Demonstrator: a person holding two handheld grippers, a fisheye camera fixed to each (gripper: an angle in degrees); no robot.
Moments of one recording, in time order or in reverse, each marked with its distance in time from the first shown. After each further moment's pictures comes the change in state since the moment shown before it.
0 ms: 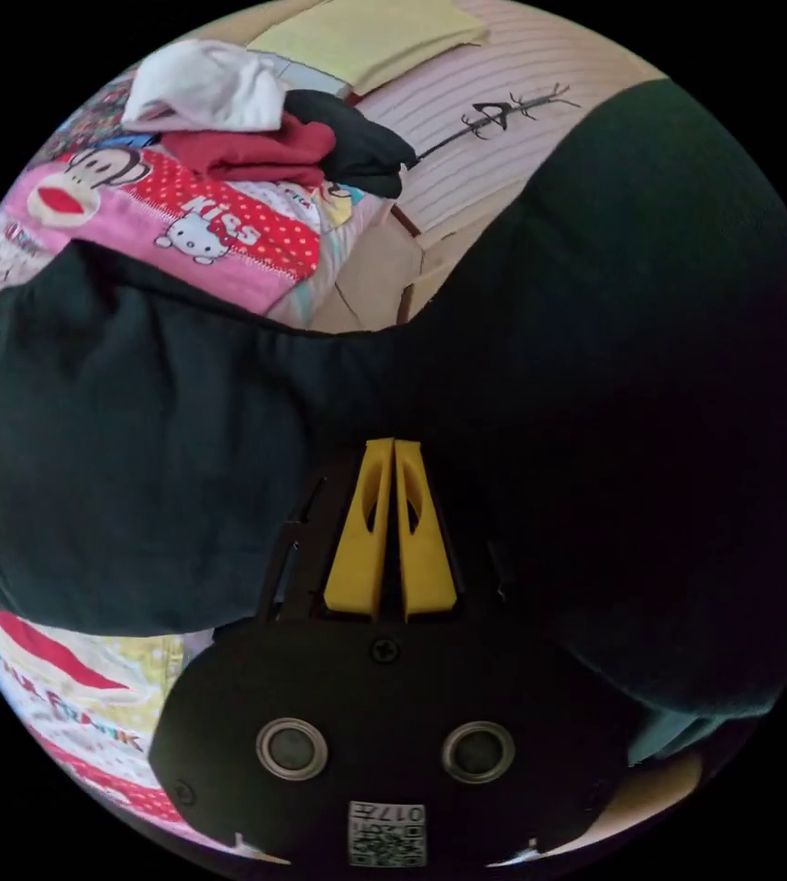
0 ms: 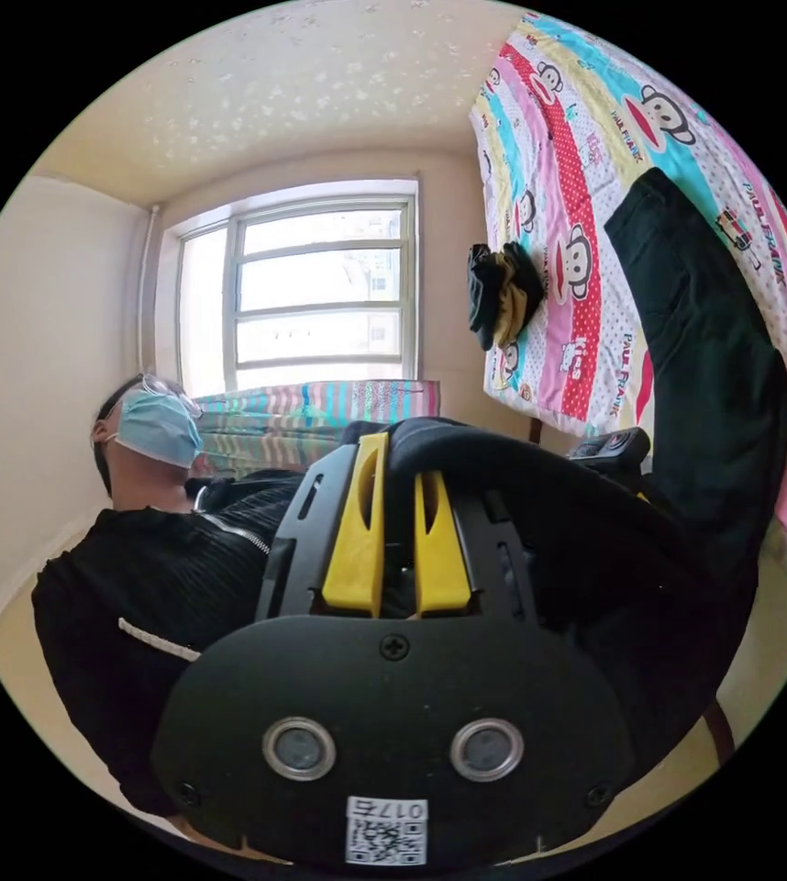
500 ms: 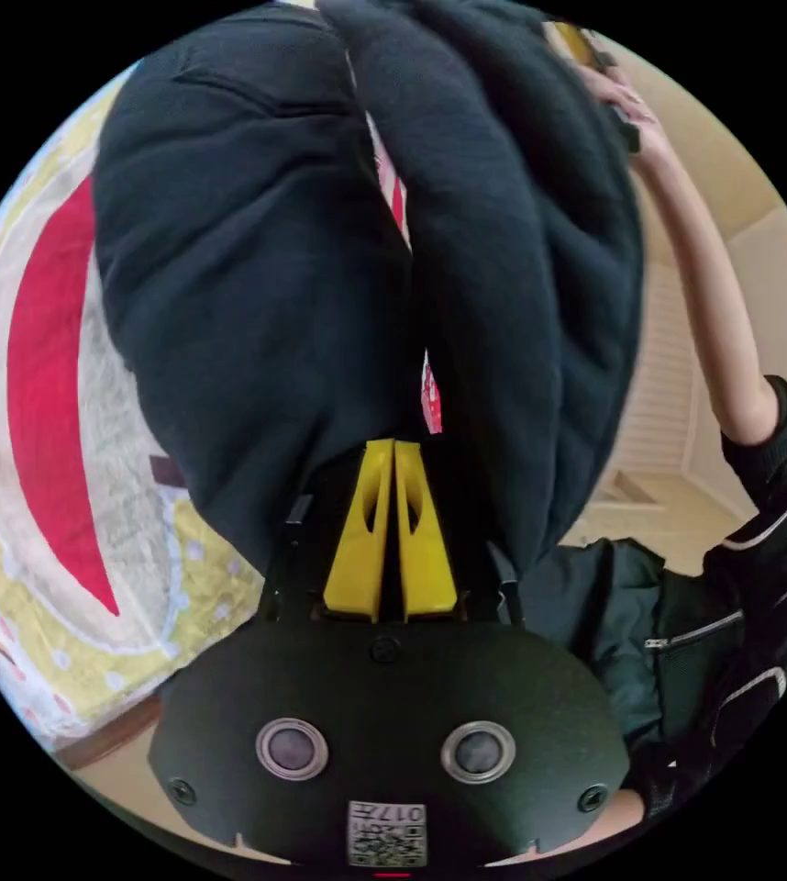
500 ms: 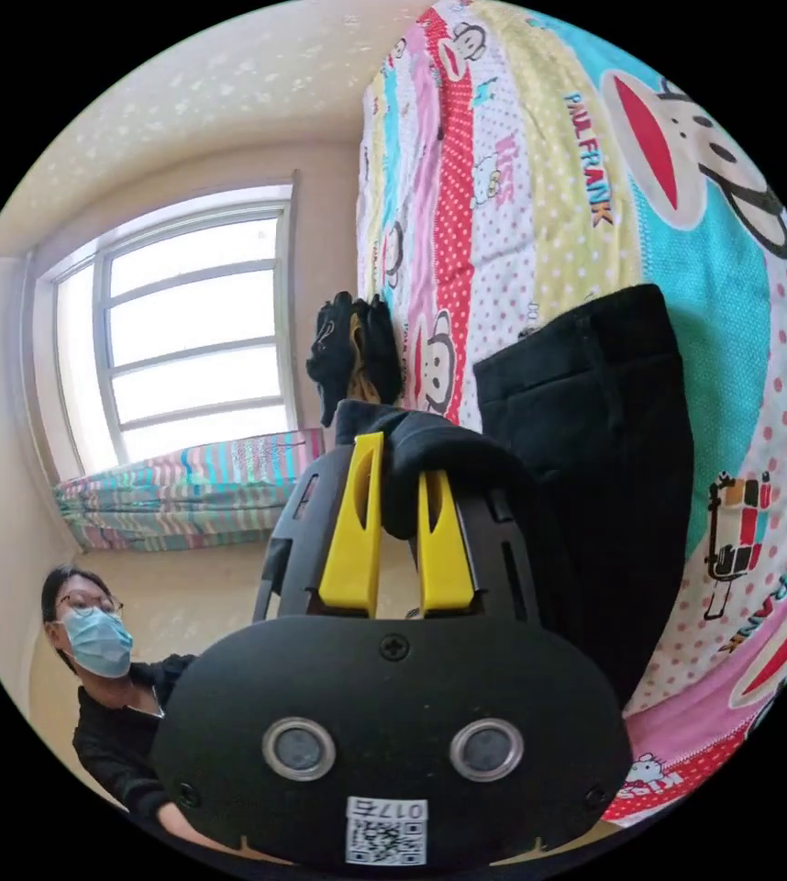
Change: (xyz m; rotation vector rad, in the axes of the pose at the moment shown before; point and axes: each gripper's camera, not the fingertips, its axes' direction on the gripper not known) left arm -0.181 0.098 -0.089 0.698 0.251 -0.636; right arm 0.208 -0.339 0.057 -0.060 0.295 0.156
